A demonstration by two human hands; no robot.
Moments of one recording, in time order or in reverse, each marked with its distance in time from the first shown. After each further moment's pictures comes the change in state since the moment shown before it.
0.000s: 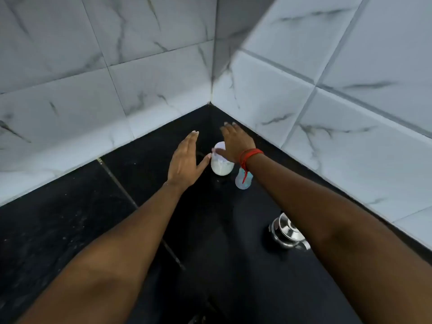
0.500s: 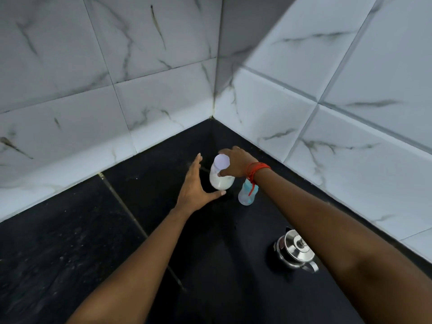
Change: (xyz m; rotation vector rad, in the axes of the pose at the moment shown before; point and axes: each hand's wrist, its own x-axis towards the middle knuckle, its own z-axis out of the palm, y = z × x) left_hand -0.017 -0.007 0.025 -0.460 -0.124 -0.190; right_hand -0.001 0.001 -0.010 0.233 -0.267 0.036
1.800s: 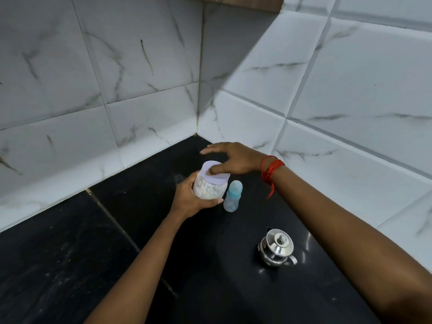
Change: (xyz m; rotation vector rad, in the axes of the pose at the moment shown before) left_hand -0.042 0.070 -0.020 -0.332 -0.016 0.049; right_hand -0.119 -0.045 -0.101 0.107 -0.017 -0.231
